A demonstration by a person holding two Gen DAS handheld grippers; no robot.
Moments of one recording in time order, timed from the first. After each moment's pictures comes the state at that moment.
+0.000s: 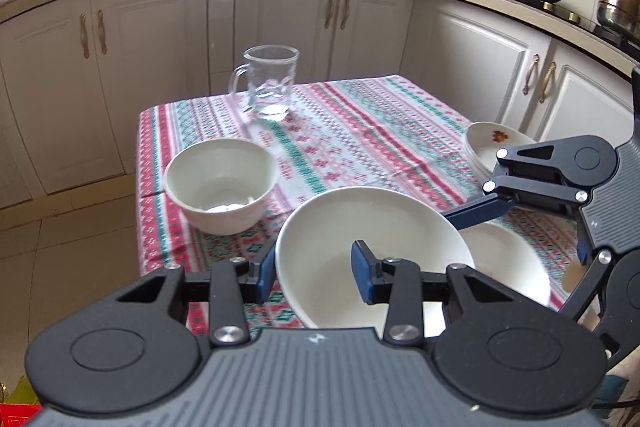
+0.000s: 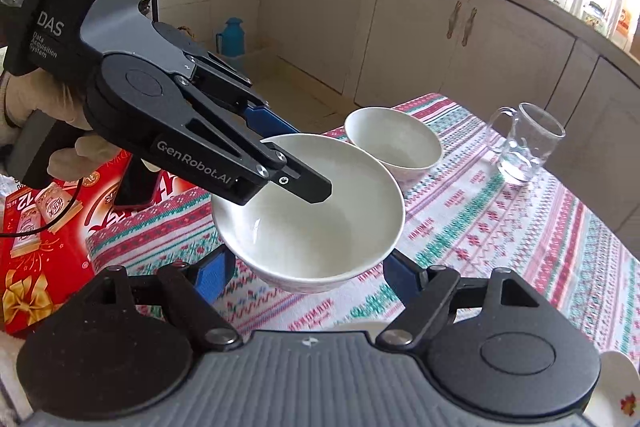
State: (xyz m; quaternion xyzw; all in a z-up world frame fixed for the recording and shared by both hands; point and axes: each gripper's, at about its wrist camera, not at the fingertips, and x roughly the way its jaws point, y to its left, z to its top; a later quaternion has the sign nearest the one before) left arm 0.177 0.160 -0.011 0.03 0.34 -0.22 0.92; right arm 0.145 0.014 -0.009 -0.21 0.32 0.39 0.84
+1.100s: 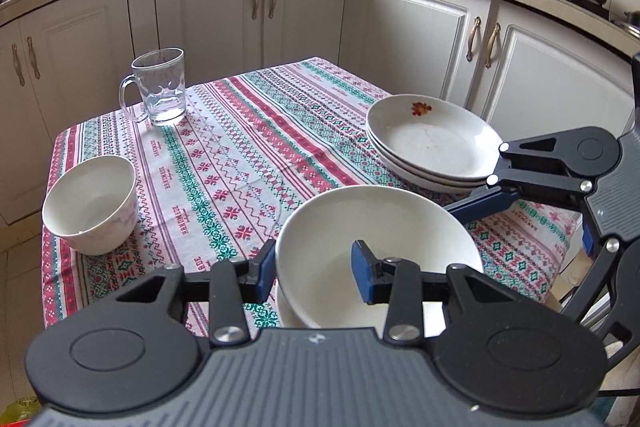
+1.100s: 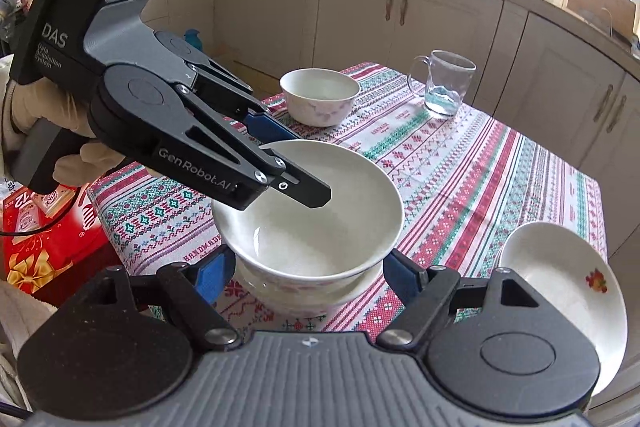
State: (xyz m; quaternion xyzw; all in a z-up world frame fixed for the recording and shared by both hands) left arm 0.159 0.058 -0.021 0.07 0.34 -0.27 0.90; right arm 0.101 -0.088 -0.011 -0.16 0.34 0.33 0.87
